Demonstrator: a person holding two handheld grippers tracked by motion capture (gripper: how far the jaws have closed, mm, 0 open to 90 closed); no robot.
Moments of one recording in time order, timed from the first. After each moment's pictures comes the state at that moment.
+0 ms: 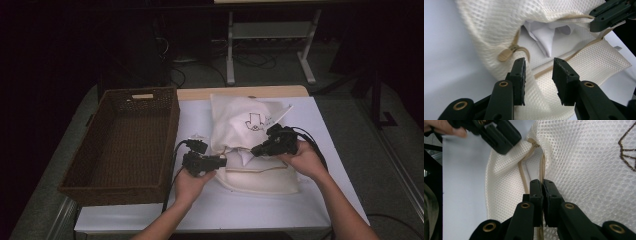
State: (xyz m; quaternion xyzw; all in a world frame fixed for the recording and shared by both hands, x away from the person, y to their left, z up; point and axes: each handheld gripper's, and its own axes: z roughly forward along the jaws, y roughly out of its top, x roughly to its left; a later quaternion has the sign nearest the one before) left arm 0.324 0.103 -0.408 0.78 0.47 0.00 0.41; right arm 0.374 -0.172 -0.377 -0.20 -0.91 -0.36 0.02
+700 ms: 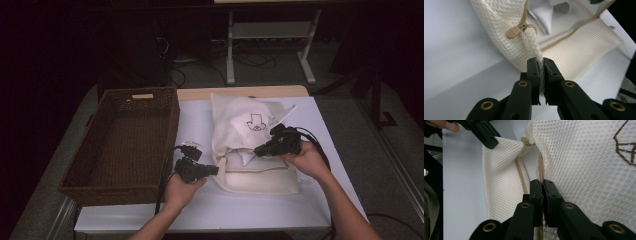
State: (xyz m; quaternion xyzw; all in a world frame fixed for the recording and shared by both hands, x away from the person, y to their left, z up) left arm 0.308 0.120 -0.411 0.81 0.44 -0.04 0.39; right arm 0.374 -0.181 -0.378 -0.21 -0.91 -0.36 0.02
